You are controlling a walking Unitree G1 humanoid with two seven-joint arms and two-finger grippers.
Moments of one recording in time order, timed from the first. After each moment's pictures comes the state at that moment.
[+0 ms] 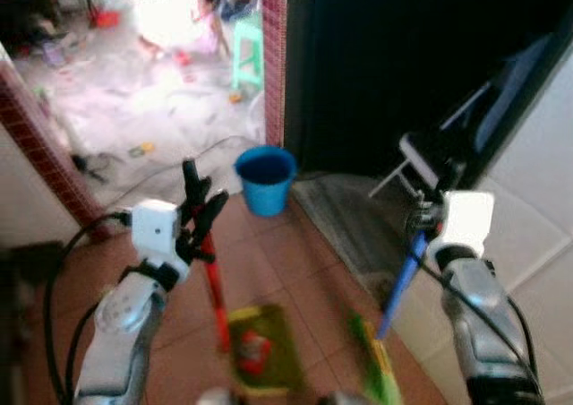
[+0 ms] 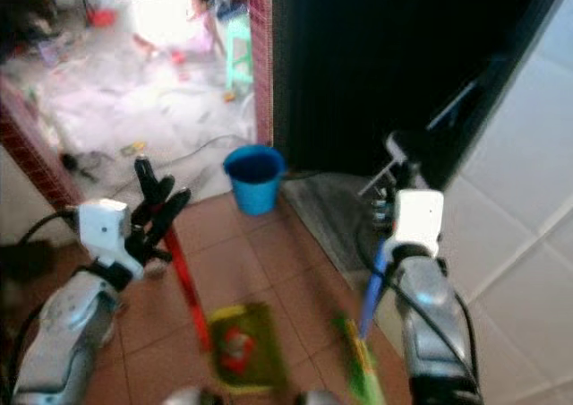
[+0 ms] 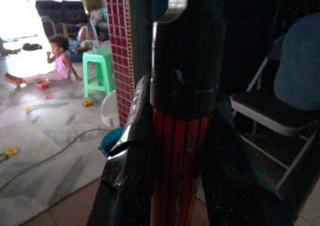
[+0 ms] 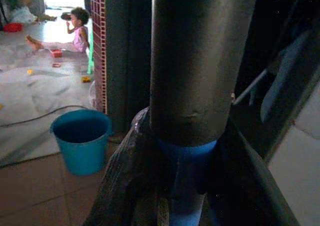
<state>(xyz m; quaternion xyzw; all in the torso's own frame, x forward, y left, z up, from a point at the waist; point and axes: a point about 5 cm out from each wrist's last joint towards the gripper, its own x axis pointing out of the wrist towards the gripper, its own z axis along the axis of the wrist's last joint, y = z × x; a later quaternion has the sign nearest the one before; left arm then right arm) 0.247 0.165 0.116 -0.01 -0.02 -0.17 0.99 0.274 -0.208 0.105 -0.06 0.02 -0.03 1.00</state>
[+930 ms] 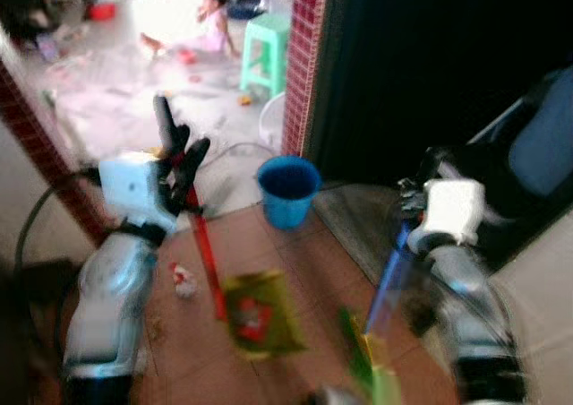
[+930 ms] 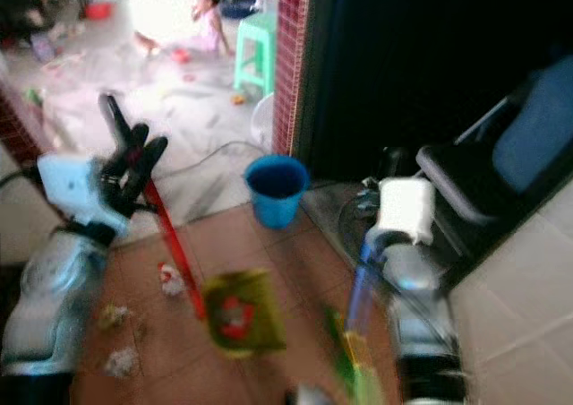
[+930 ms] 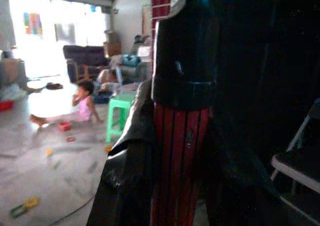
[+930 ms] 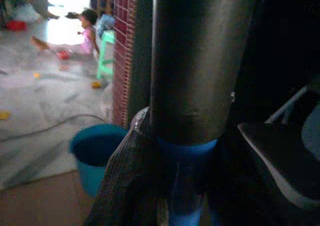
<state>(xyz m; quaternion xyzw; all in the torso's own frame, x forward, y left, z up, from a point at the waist) 0.269 0.156 0.170 -0.03 -0.12 -0.15 0.98 0.290 -0.215 0.107 -0.07 0.01 -0.04 1.00</state>
